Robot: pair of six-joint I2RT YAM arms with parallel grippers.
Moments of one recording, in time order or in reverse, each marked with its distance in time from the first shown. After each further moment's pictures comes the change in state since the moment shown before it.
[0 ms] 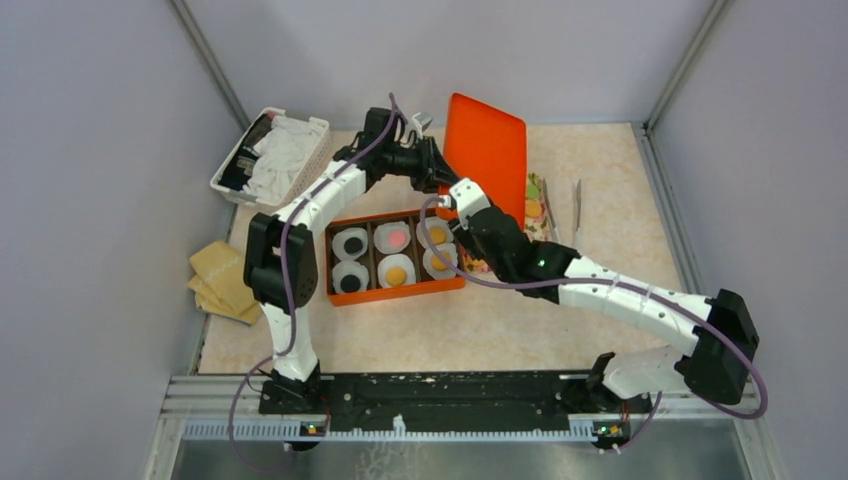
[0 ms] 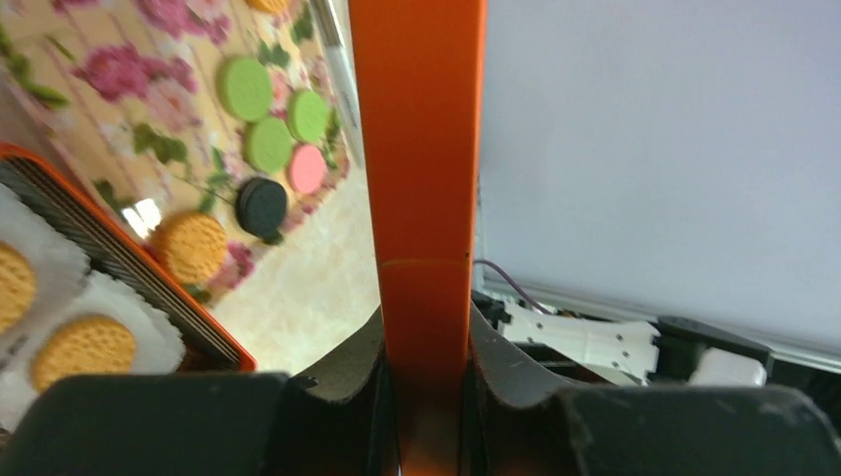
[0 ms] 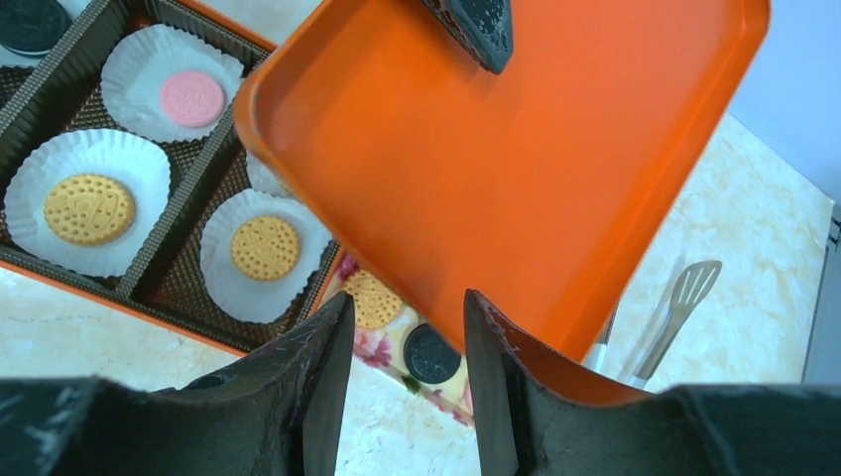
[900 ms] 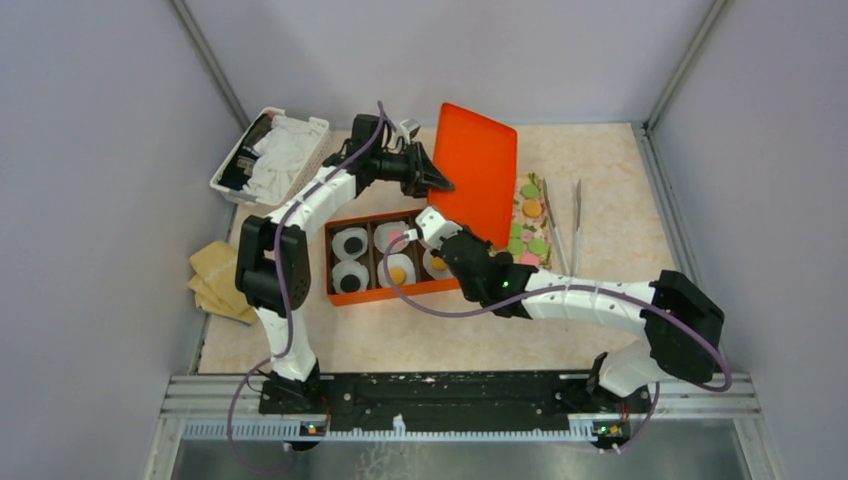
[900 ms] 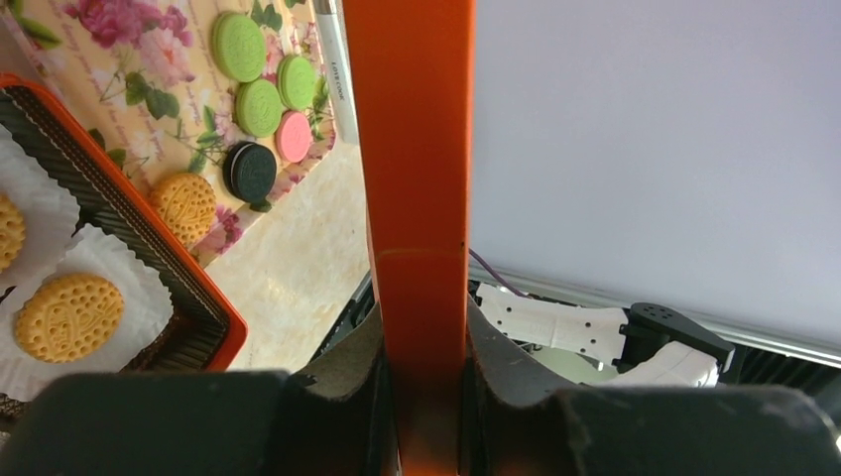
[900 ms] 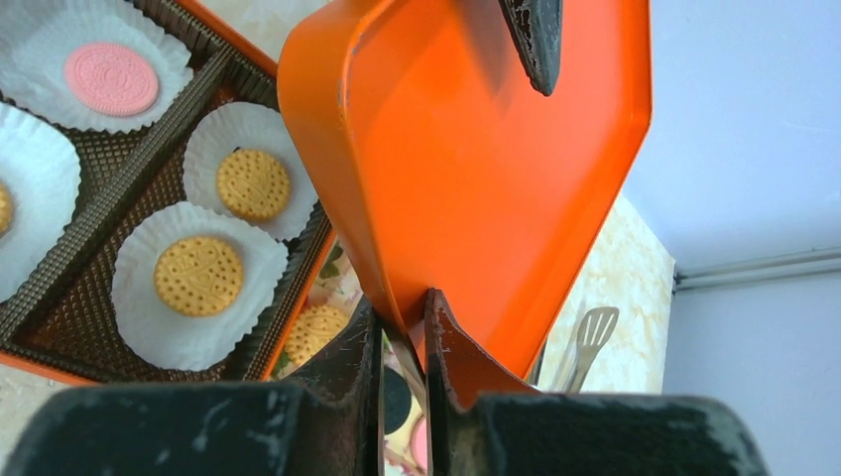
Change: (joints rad) left arm 0.046 -0.047 -0.122 0.057 0.109 -0.077; right arm 0.105 0.164 -0.116 0.362 0.244 -0.296
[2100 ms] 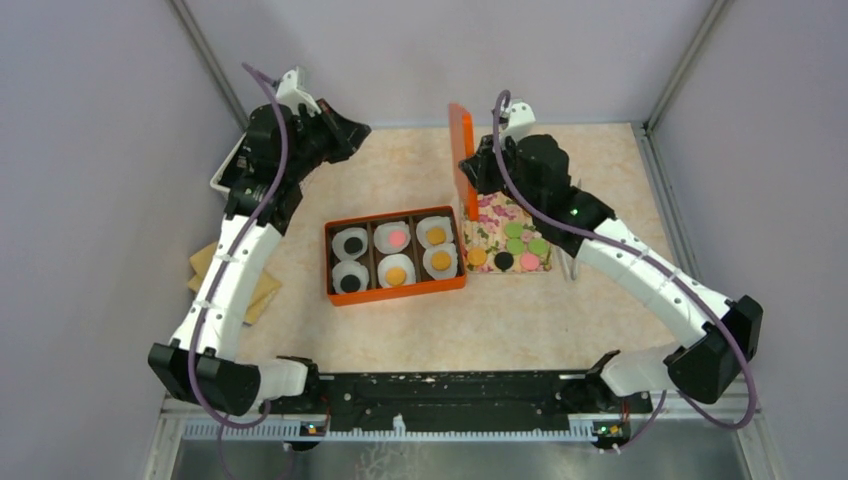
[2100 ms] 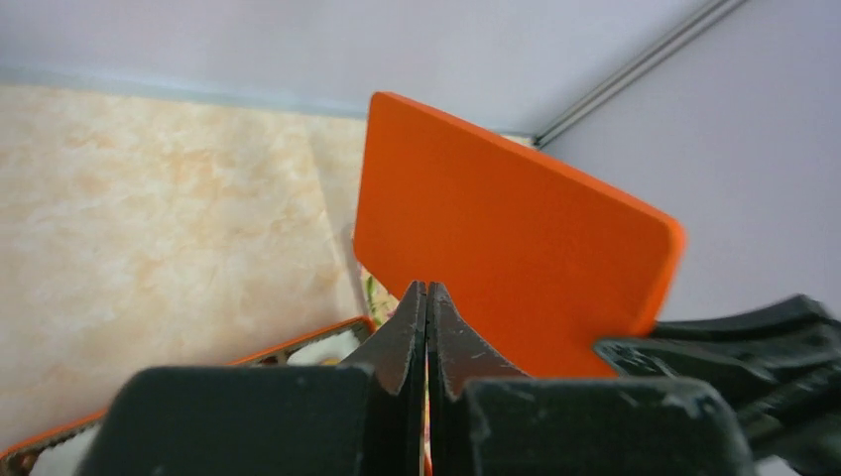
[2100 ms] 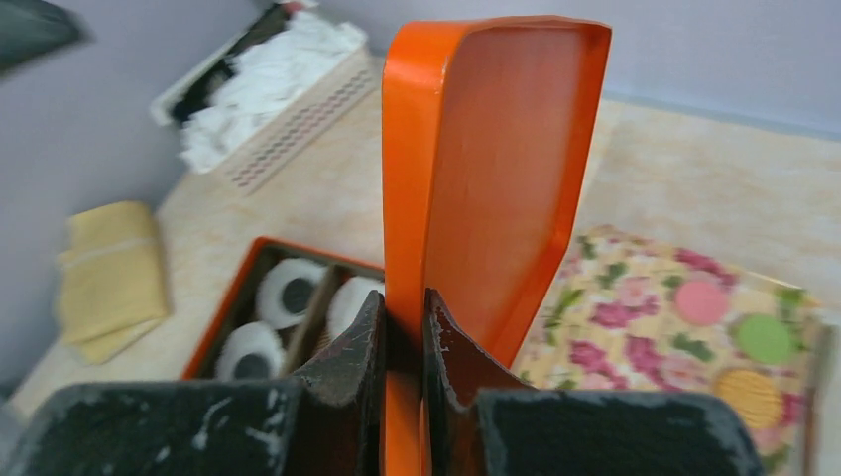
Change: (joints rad) left arm 0.109 -0.610 -0.066 -0.031 -0.733 0.340; right arm -0.374 -0.118 0.395 -0.272 -0.580 0.600
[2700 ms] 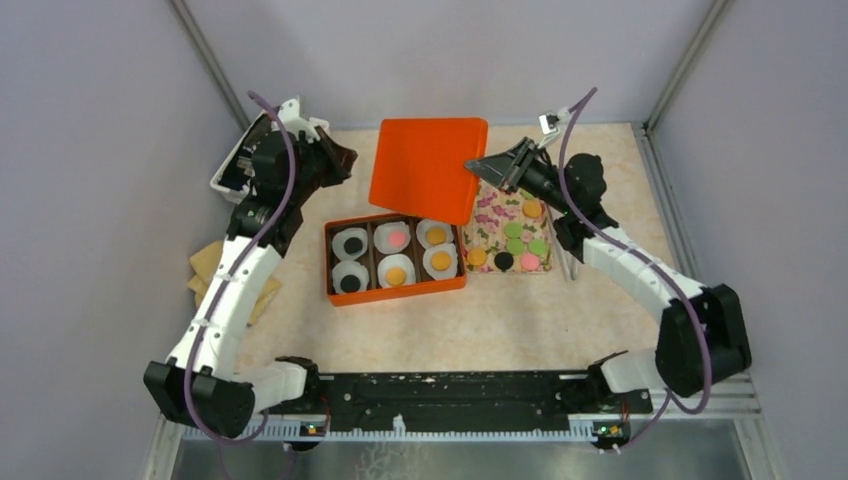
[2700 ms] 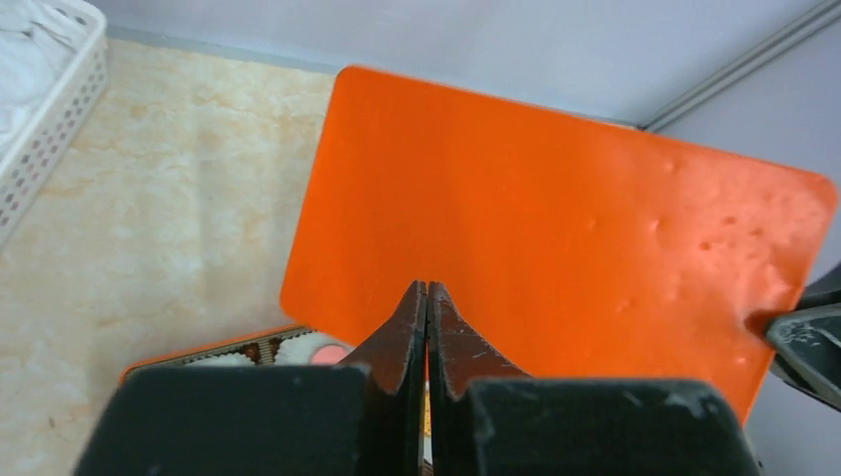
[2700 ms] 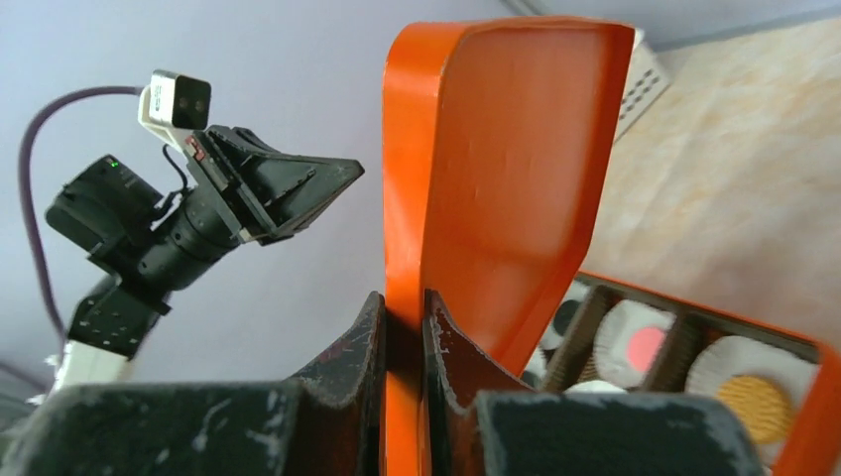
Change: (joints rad) left arm 0.000 -0.087 -0.196 -0.015 -0.154 0.095; right arm -0.301 -0.023 -0.364 0.694 -0.718 0.715
